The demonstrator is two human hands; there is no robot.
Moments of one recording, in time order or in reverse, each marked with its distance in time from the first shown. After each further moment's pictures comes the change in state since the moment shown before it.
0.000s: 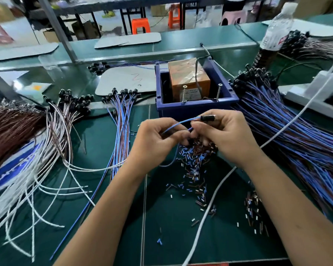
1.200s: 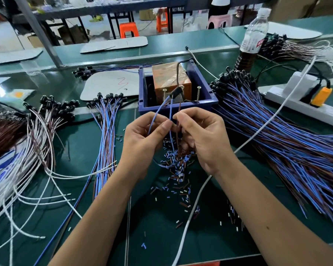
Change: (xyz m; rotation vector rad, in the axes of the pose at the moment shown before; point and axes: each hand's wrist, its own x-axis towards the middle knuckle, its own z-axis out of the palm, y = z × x) left_hand -0.003 0.021 0.024 -0.484 0.142 -0.052; right_hand -0.006 -0.007 0.026 0.418 0.200 0.036
